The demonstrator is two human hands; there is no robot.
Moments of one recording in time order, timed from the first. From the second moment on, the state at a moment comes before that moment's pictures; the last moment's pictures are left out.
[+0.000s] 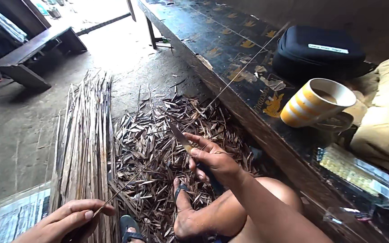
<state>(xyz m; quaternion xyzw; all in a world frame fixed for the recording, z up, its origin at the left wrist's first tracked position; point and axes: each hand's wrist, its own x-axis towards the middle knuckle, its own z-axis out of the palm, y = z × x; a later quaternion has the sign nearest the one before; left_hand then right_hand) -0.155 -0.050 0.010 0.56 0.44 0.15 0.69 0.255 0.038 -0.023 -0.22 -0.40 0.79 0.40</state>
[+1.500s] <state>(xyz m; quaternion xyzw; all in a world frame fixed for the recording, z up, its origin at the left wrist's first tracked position) -0.128 -0.048 0.010 0.54 0.46 0.18 0.68 0.234 0.061 -0.003 -0.29 -0.40 0.76 0.43</state>
